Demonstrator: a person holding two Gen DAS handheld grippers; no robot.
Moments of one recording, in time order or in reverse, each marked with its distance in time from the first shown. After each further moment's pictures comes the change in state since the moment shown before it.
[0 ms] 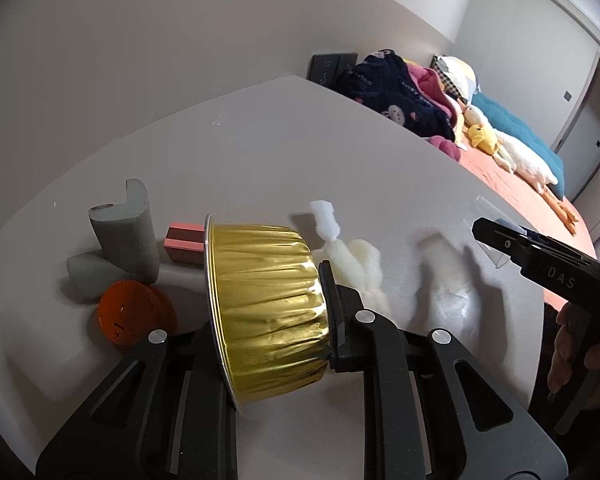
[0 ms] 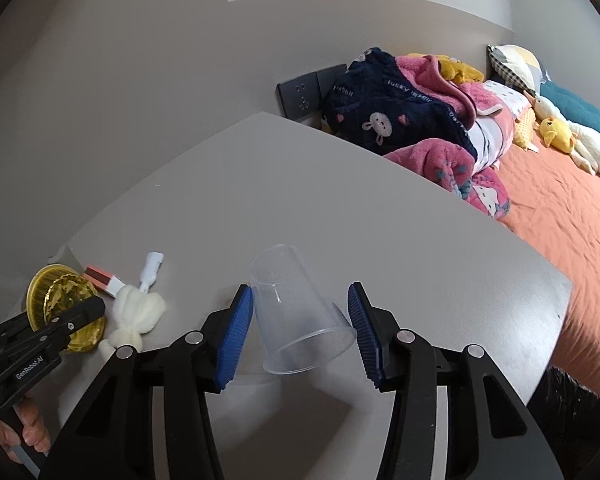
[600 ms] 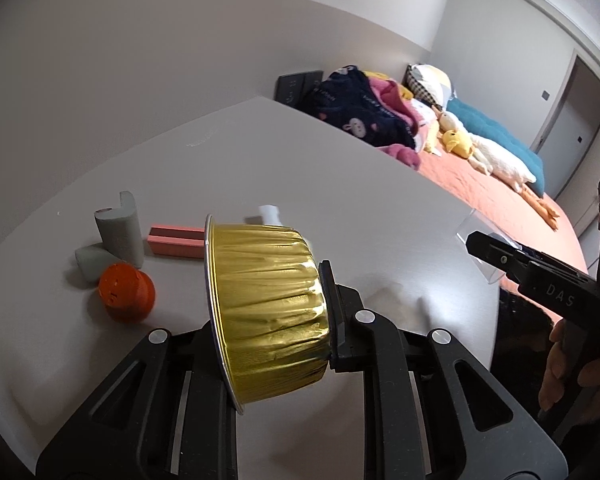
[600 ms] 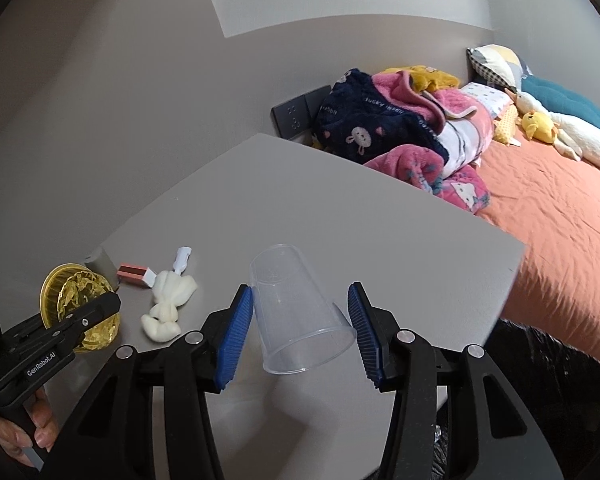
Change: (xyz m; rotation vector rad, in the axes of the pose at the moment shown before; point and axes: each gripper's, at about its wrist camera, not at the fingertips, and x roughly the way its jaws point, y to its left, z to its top) left arm -0.047 -0.036 -0.007 0.034 -0.050 -0.059; right arm -0.068 -0.006 -0.025 0.061 -0.063 0.003
